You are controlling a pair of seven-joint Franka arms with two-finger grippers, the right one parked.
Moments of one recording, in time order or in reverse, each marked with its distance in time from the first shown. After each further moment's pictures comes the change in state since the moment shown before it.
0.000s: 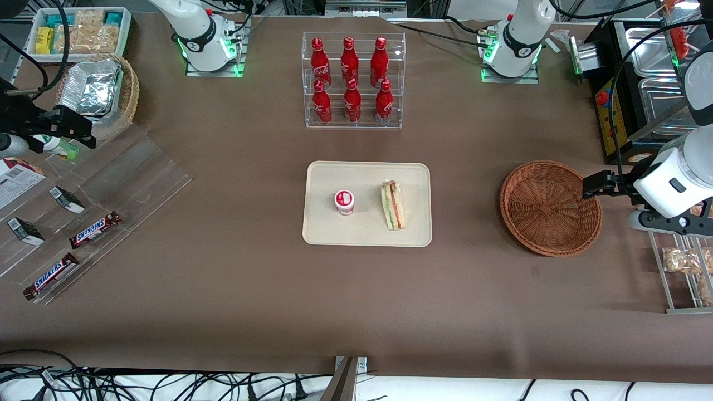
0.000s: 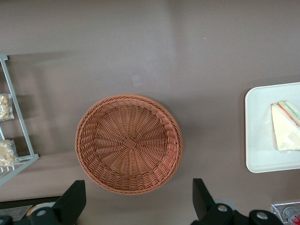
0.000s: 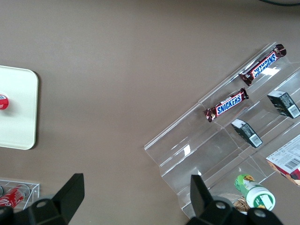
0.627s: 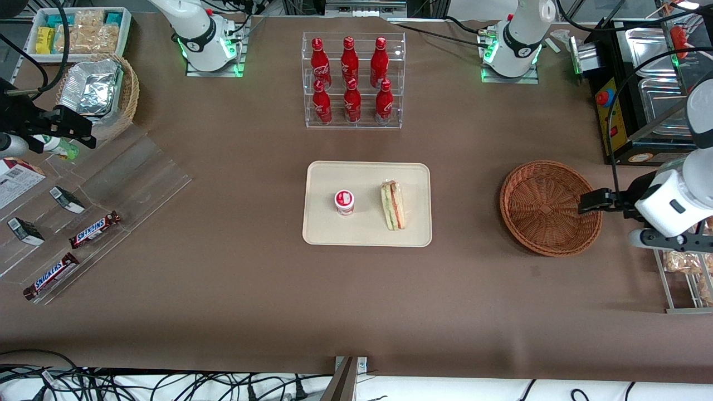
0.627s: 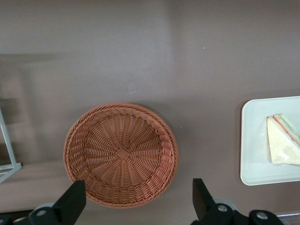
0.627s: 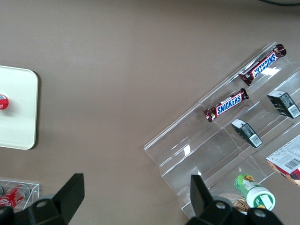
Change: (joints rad) arm 0.183 0.035 -0.203 -0.001 0.023 0.043 -0.057
